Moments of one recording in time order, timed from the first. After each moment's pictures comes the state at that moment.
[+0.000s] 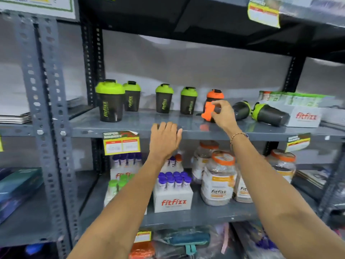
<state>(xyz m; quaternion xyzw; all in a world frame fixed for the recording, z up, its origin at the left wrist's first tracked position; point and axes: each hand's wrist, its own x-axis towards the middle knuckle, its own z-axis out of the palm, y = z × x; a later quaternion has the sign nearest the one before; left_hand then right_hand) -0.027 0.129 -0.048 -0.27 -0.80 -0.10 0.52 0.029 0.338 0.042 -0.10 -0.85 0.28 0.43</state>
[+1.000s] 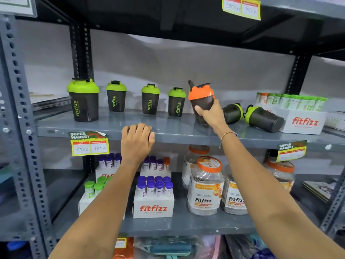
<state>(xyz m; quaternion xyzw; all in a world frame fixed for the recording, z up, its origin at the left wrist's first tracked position) -0.038 0.150 -0.064 -0.19 -0.75 -0.09 0.63 0.009 0.403 0.050 -0.08 -0.81 0.43 0.39</state>
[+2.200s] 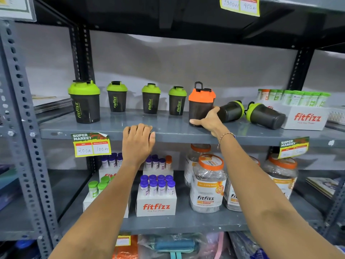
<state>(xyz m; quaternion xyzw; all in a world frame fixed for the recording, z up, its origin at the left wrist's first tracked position) -0.027 0.149 -0.060 -0.19 -0.79 -0.11 0.58 0.011 0.396 0.036 -0.14 -0.82 0.49 0.25</state>
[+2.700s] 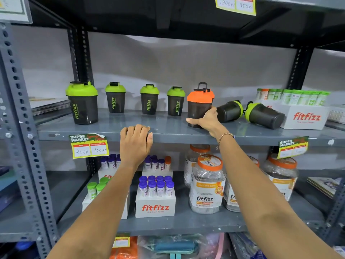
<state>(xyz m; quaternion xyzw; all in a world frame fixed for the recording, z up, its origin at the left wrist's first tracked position) -0.026 0.150 -0.061 -0.18 -0.79 -0.10 0.58 0.010 0.399 0.034 -0.13 -0.83 0.48 0.26</state>
